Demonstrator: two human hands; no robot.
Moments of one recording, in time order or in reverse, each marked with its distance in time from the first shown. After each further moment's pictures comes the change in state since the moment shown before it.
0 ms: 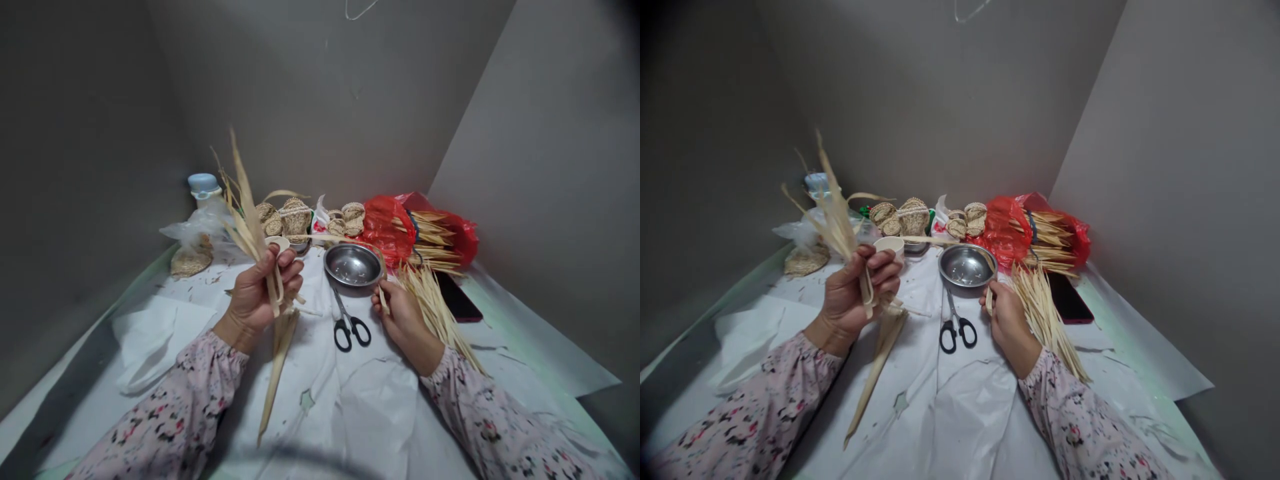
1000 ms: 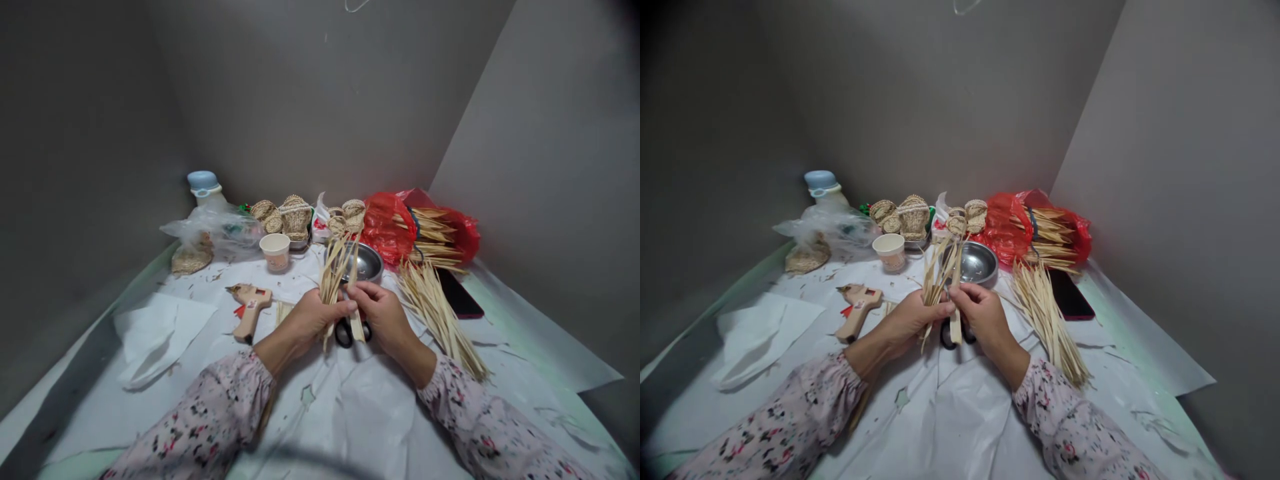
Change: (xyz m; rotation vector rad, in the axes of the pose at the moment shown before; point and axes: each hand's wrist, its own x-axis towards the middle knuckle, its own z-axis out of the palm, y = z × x) left_hand -0.007 -0.062 -0.018 0.644 0.114 -0.326; right_hand -0.041 0.003 0.035 -0.358 -0.357 -0.173
